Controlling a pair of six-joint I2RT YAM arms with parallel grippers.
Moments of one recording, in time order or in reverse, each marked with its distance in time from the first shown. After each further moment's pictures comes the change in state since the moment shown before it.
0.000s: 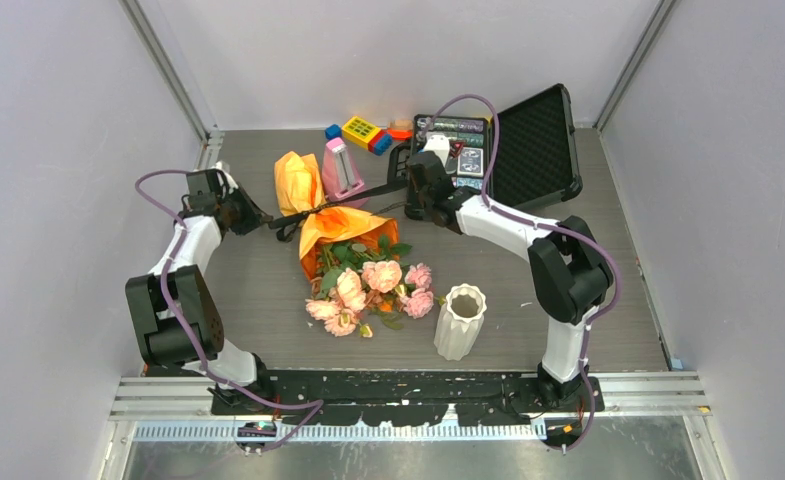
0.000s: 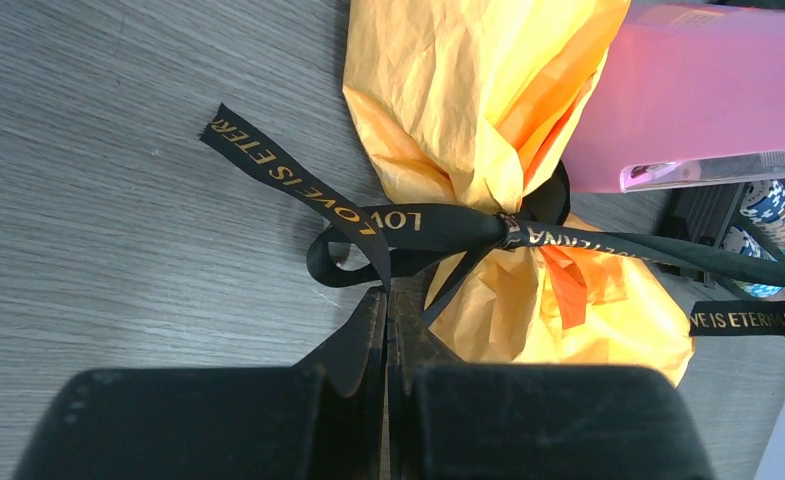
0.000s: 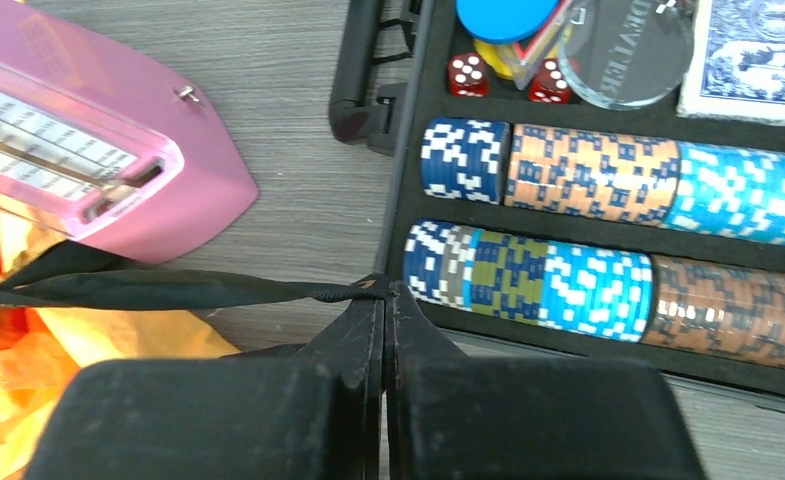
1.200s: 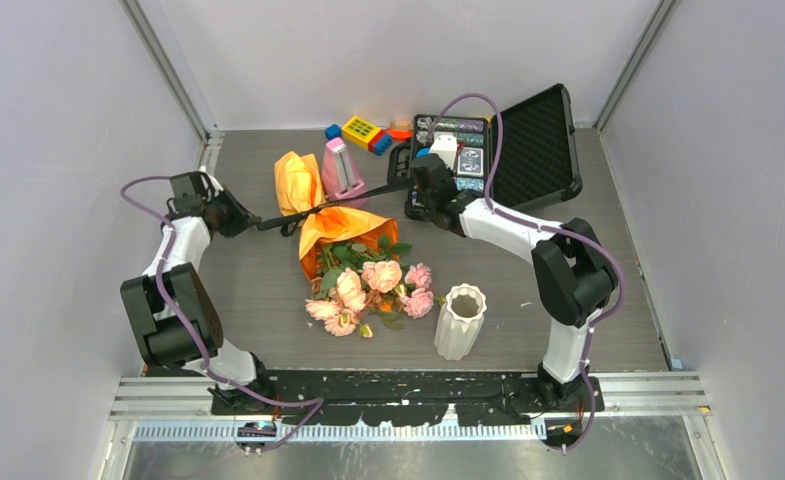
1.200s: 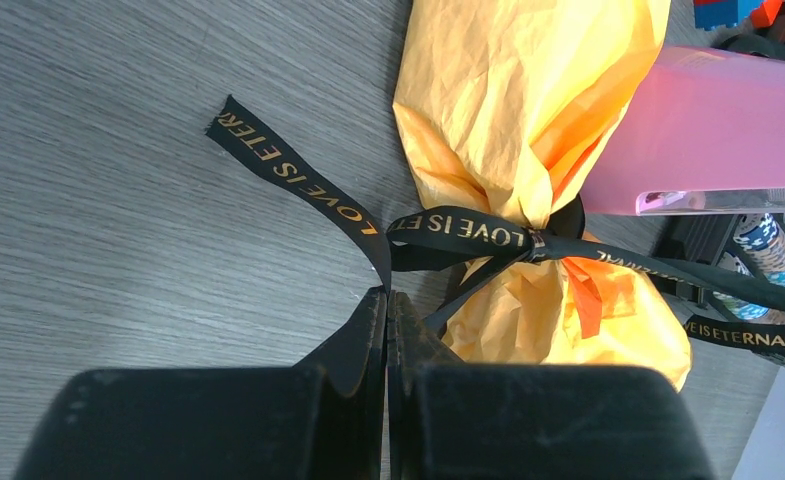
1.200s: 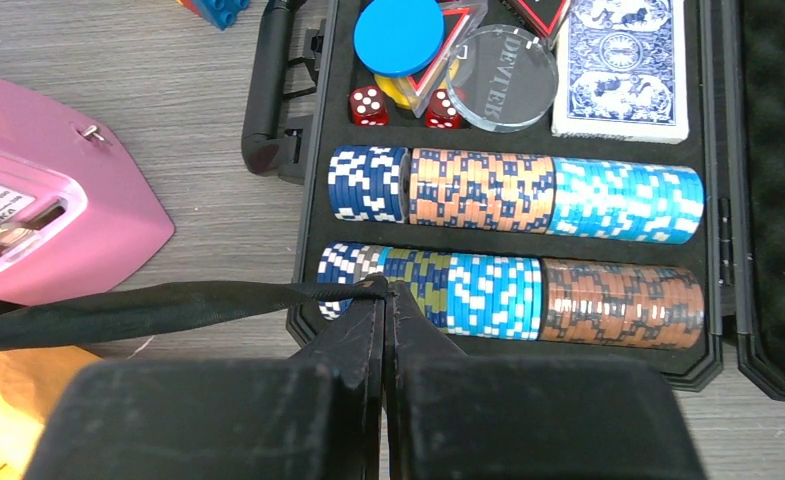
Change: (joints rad) left arm 0.084 0.008 0.013 -0.027 0.034 0.003; right arm -0.002 -0.029 -0.057 0.033 0.162 -0.063
